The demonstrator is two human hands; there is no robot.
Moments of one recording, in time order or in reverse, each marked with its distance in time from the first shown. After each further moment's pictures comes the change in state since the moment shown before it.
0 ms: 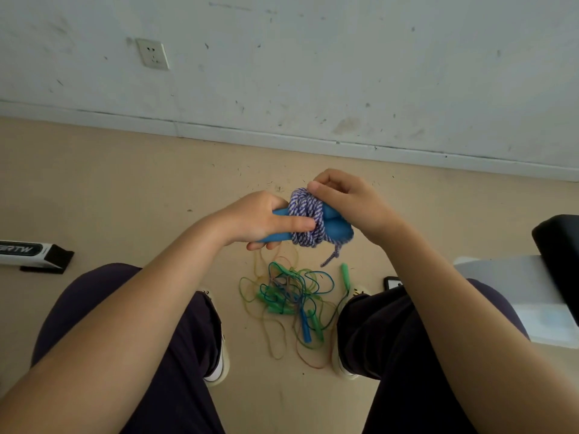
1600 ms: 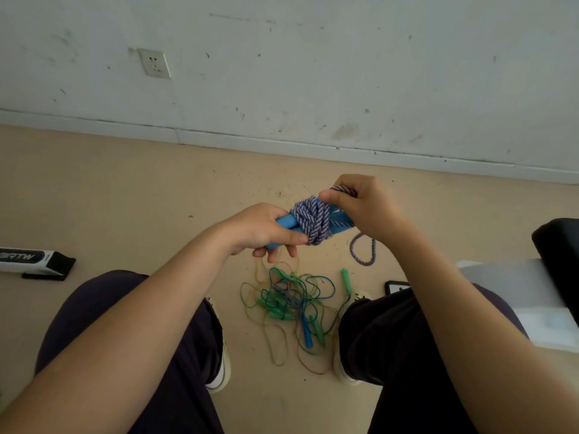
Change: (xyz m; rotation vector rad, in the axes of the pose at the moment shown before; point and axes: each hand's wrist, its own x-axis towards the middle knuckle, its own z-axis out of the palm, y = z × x) left_hand 0.013 -0.010 0.009 -0.167 -0.050 -0.163; right_hand -0.003 0.001 -0.018 -0.406 0.145 -0.189
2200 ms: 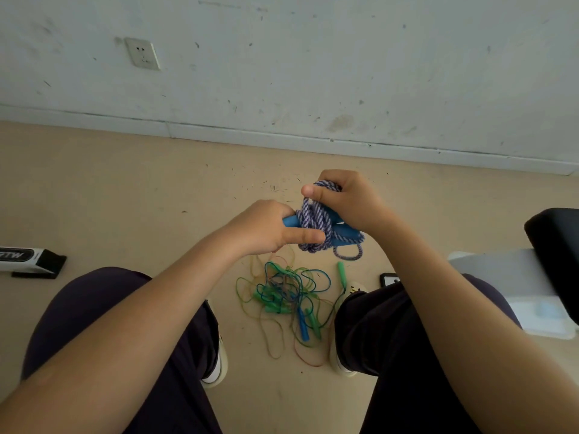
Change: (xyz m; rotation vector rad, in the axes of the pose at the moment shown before) left_hand -0.002 0.008 0.019 0.393 0.167 0.131; right_hand 0.006 0.002 0.014 0.176 -0.103 0.084
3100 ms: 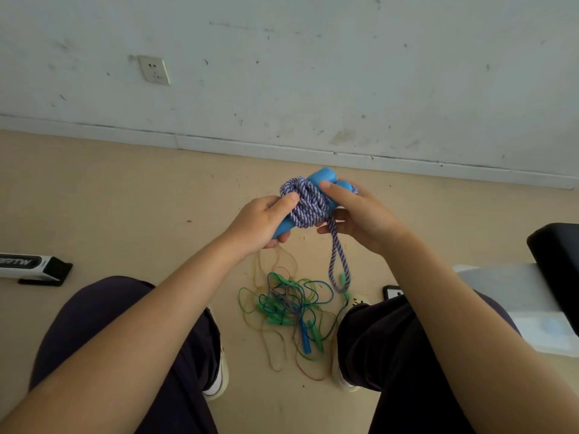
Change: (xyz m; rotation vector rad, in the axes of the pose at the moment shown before) left_hand -0.003 0.002 -0.007 -0.518 0.256 -0.038; right_hand -0.007 -0.008 -0.004 0.628 -0.079 0.311
